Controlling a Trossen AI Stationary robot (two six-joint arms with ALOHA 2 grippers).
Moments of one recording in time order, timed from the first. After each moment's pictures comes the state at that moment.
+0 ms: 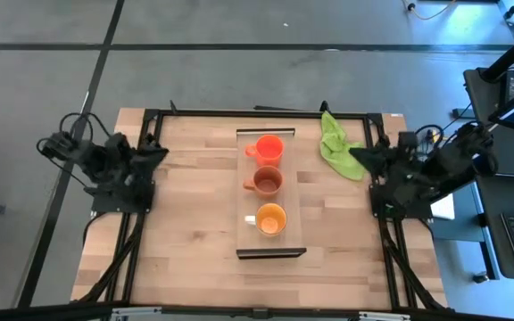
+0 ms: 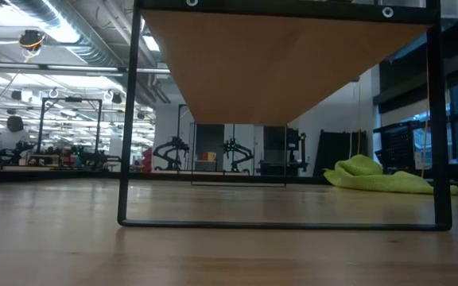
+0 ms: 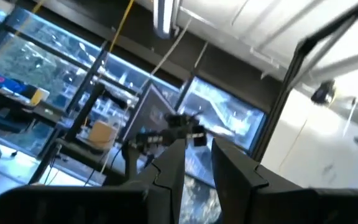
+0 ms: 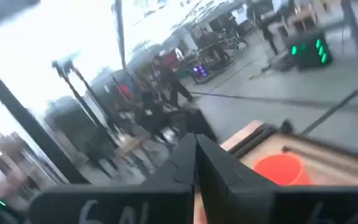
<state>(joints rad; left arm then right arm) -0.46 0.33 0.46 0.43 -0.55 -0.22 0.62 0.70 0.94 -0.08 0.90 0.41</state>
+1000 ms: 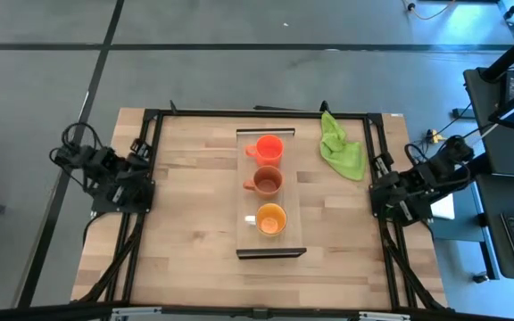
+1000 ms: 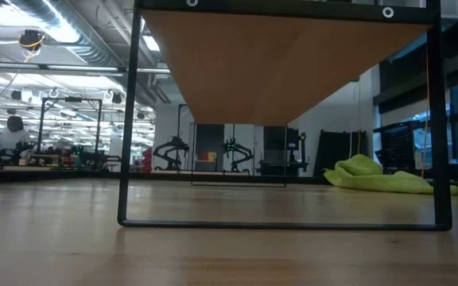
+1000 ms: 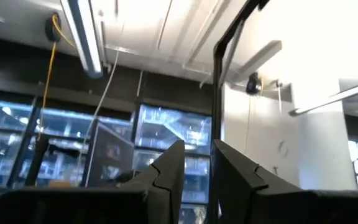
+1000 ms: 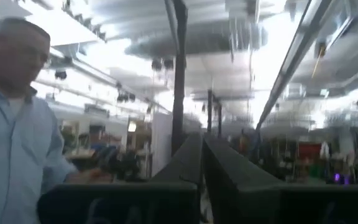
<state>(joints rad) -0.45 0.00 0.23 0.49 -0.24 0.06 0.61 0.19 0.28 0.50 0.21 -0.17</state>
